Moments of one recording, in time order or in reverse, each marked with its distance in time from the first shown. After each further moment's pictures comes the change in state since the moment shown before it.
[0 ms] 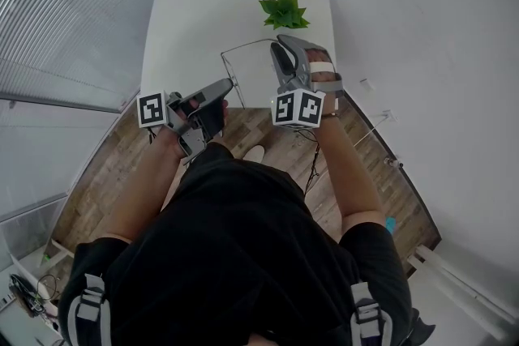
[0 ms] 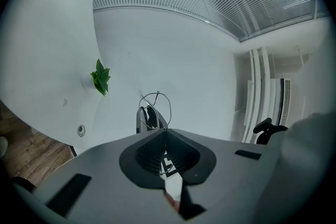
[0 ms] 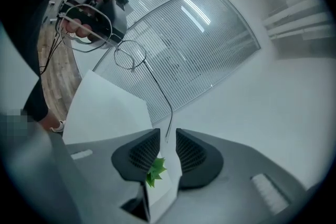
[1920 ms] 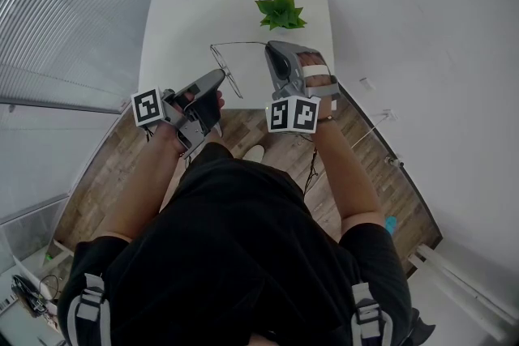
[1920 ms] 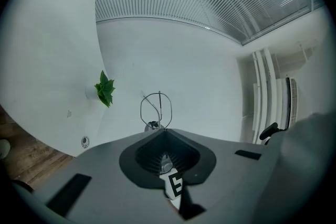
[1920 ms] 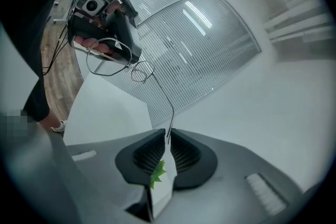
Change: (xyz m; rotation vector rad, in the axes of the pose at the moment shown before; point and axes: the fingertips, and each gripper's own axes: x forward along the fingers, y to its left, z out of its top) left arm 0.004 -0.002 0.015 0.027 -0.103 0.056; right arm -0.020 0.000 0.013 -0.031 -0.027 0.006
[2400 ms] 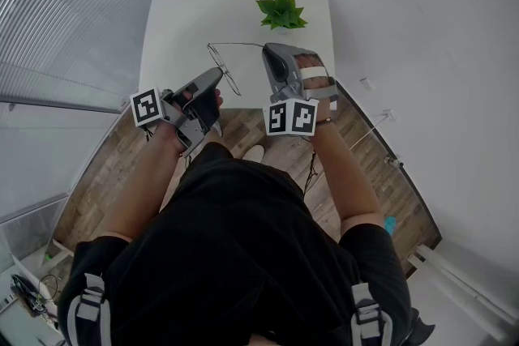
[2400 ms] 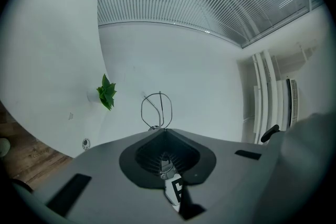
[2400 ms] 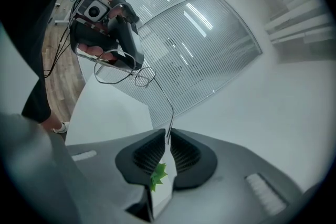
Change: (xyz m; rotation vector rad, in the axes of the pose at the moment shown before) left arm -0.007 0.000 0.006 -0.004 -0.037 0.006; right arm -0.004 0.005 0.013 -0.002 -0.015 0.012
